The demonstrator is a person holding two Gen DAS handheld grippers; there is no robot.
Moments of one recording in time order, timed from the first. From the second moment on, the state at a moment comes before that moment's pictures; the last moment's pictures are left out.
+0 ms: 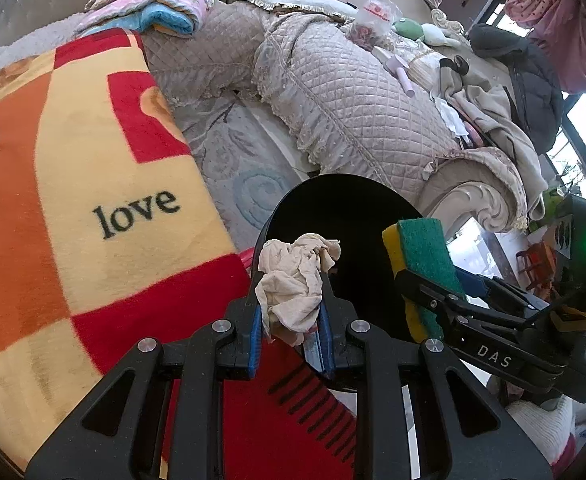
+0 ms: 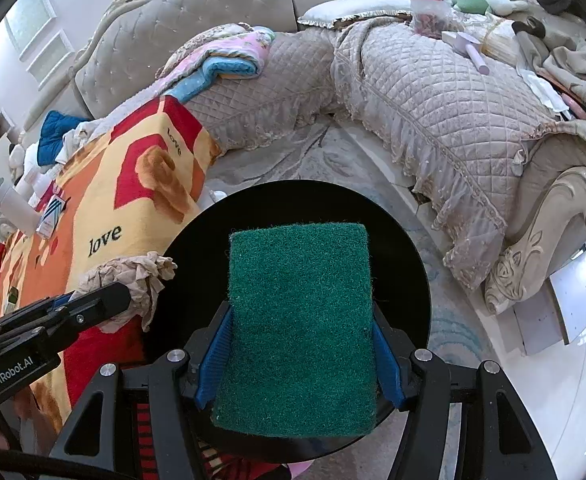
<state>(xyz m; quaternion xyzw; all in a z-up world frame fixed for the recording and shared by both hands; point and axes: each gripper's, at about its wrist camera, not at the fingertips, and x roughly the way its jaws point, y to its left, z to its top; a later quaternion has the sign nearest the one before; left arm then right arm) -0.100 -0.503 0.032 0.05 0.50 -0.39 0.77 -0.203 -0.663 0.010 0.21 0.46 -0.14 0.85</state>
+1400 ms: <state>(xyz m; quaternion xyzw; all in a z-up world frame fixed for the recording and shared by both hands) -0.070 -0.348 0.039 0.04 0.47 -0.27 0.84 -0.158 -0.551 0.023 0.17 0.46 -0.04 0.87</state>
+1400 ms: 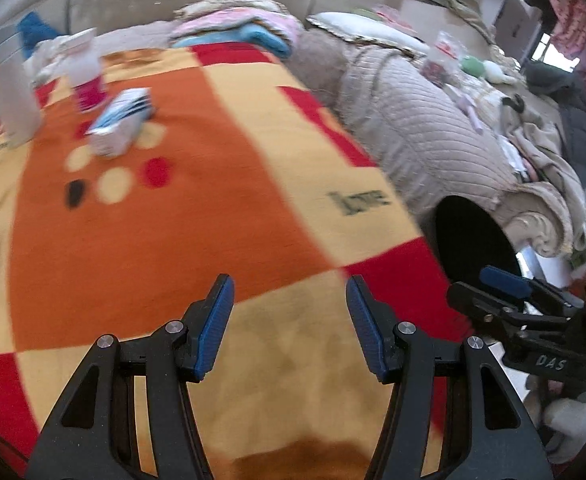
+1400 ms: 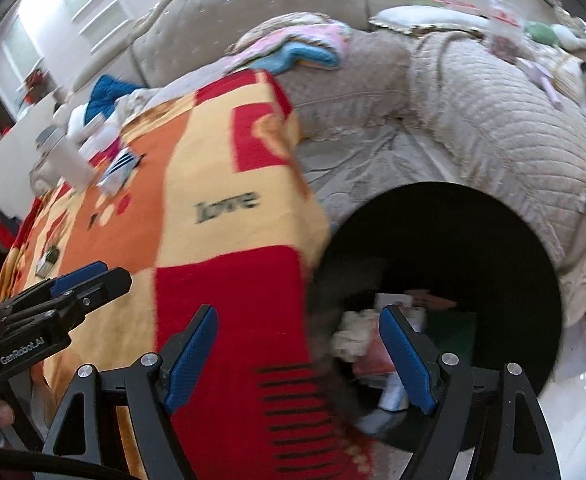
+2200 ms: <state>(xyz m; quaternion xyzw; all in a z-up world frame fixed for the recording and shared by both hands) 0.012 -0.163 0.023 0.01 0.49 -0.18 0.85 -0.081 -0.397 0.027 0.09 0.49 0.08 0.87</state>
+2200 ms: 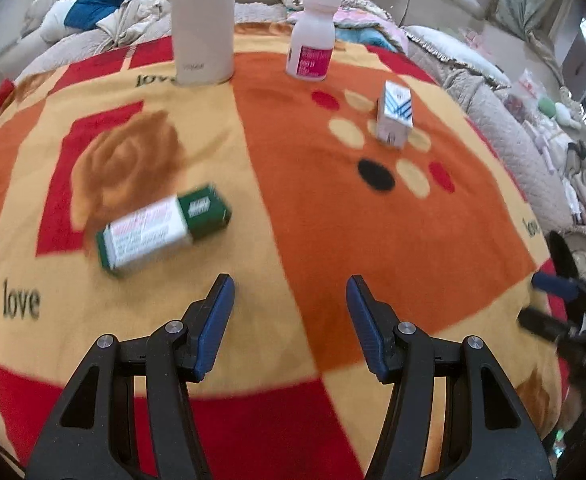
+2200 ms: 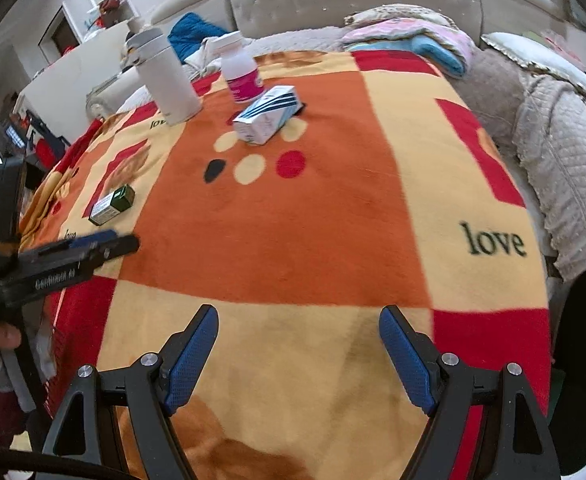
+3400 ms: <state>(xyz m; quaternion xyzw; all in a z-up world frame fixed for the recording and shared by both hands) 0.056 -0.100 0.023 0.04 0.50 -0.13 0.85 0.112 -0.372 0.023 0.18 0.49 0.06 0.85</state>
